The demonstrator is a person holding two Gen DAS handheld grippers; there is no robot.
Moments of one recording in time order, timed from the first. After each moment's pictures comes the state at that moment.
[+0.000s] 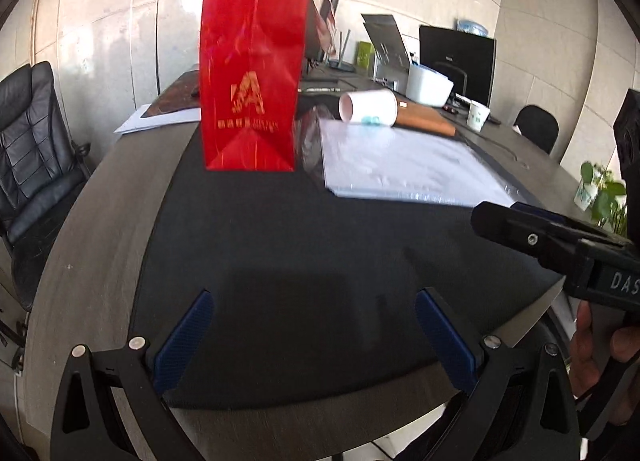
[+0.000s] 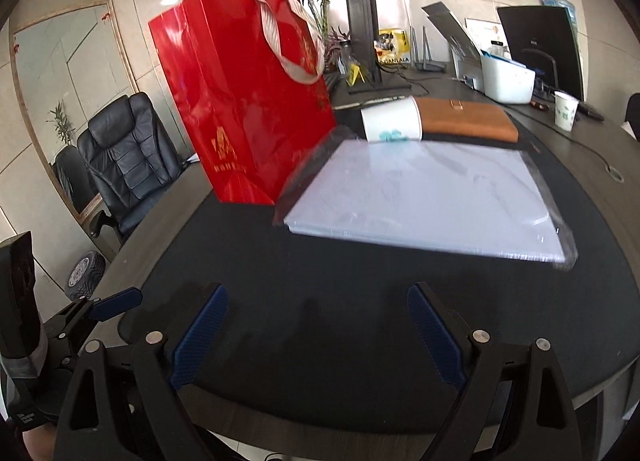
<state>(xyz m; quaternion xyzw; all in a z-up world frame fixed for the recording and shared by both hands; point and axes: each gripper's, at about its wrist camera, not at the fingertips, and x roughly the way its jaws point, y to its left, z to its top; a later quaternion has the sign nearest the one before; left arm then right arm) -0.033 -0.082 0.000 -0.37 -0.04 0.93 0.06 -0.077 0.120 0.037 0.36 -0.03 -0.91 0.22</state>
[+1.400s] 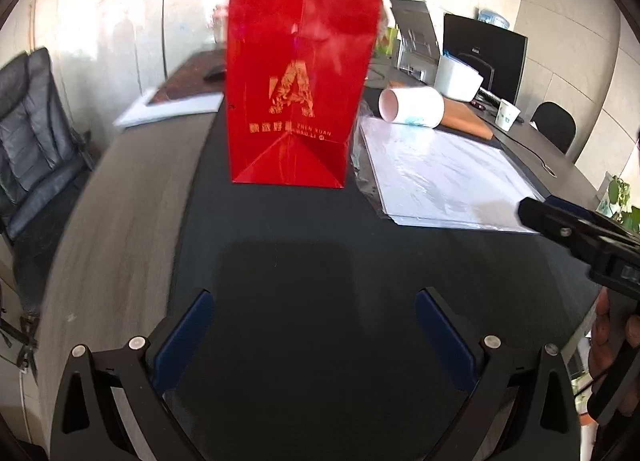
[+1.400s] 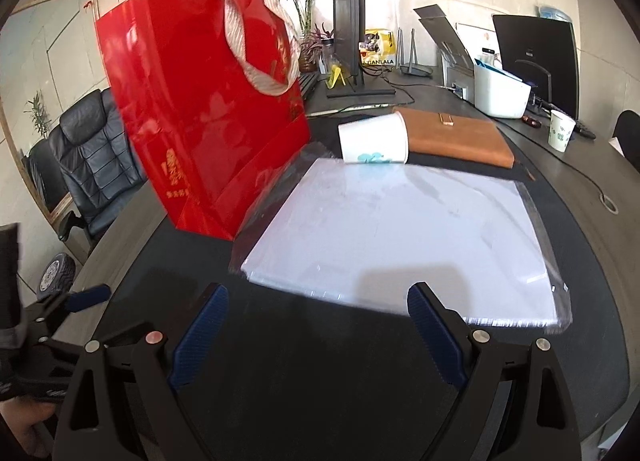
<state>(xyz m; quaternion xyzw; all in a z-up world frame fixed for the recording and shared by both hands) -0.120 -0.125 -0.006 -0.42 -0.06 0.90 0.05 -0.146 0.104 0.050 0.36 0.01 -0.92 0.17</state>
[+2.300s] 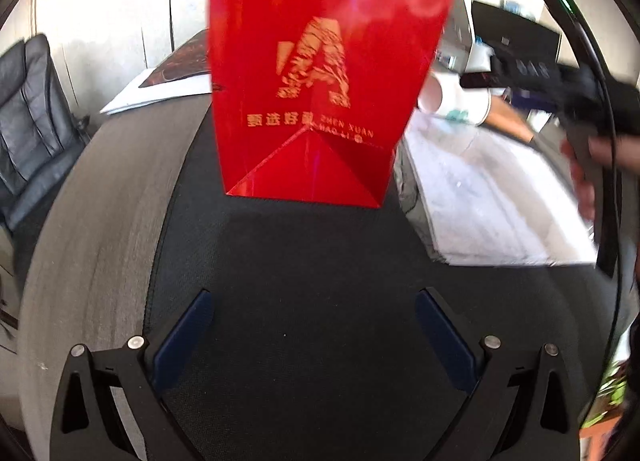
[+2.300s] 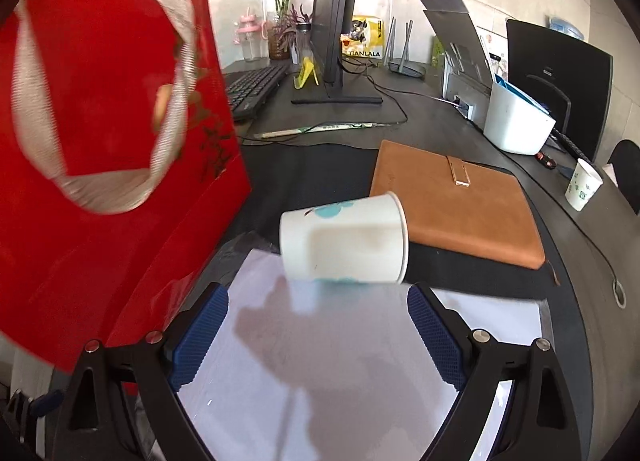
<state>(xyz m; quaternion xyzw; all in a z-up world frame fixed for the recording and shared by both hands) -0.180 -0.123 -0.032 -0.45 -0.04 0.89 0.01 -0.338 0.070 0.050 0.40 0.06 -0.91 0.12</state>
